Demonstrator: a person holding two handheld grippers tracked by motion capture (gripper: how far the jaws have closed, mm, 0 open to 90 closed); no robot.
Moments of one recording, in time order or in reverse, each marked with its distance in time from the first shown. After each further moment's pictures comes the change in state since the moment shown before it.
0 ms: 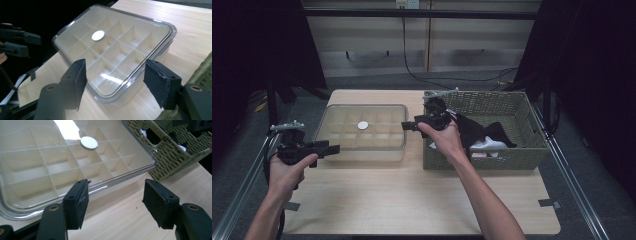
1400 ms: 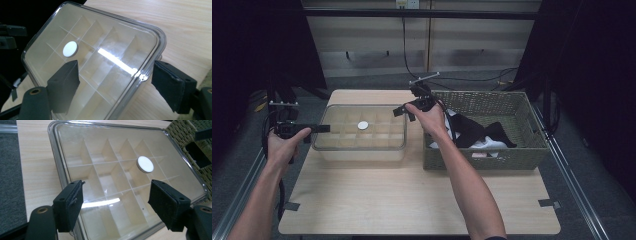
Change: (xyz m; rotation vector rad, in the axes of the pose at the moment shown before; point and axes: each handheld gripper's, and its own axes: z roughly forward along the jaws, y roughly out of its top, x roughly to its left) left arm 0.082 0.040 0.025 0.031 0.097 -0.133; right arm -0.037 0.044 0.067 0.147 -0.058 0.143
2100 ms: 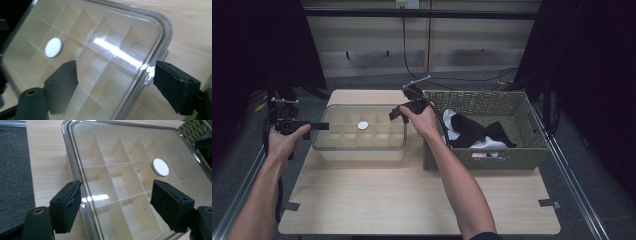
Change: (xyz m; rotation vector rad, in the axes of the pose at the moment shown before) left arm 0.018 0.006 0.009 0.034 0.024 -0.023; right arm 0.001 0.003 0.031 0.093 -0.080 0.065
